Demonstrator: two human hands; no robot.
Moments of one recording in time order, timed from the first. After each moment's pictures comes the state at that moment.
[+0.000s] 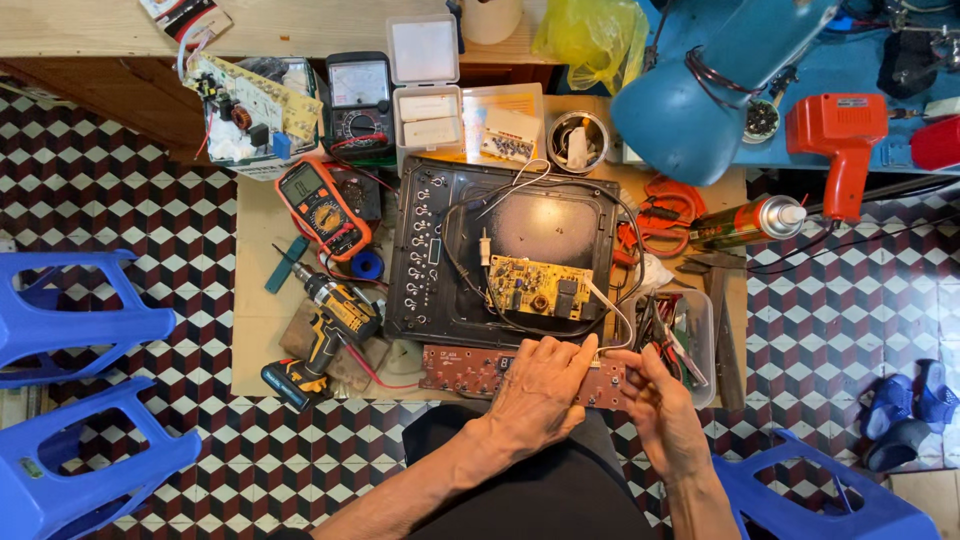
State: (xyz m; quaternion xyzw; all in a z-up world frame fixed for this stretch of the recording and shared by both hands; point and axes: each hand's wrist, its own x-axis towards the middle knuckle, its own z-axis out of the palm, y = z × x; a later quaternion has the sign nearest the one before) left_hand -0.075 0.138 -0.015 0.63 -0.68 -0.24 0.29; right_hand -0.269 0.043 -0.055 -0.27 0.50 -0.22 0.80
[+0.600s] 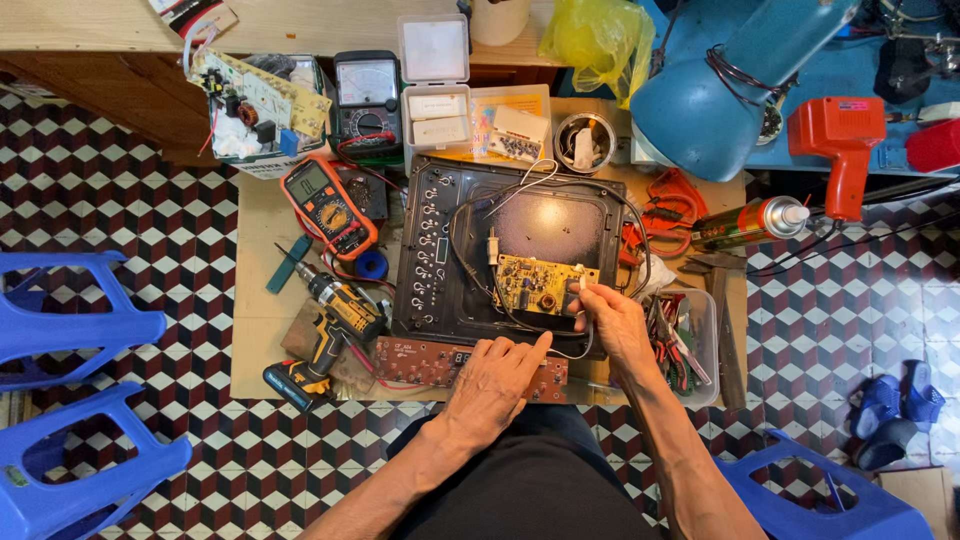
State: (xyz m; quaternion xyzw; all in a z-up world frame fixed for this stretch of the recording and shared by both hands) left_hand -0.029 0.176 -0.027 0.66 -0.68 -0.24 0.20; right_hand -0.178 -0.004 -0.100 -0.48 0.51 -0.16 0.70
